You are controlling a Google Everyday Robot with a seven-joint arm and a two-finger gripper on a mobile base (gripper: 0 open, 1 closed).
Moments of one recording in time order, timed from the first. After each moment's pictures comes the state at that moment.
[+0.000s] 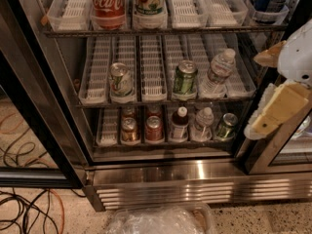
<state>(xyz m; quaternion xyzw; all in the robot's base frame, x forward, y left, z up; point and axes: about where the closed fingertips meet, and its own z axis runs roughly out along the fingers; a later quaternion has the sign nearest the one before) 0.437 -0.183 0.962 -0.57 0.78 0.05 0.24</state>
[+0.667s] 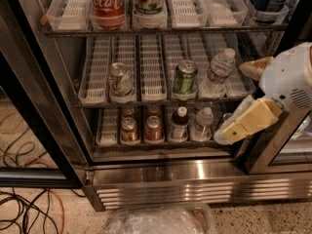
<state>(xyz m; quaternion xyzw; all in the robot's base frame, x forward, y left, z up) 0.436 -0.147 0.947 -0.51 0.78 0.12 0.35</state>
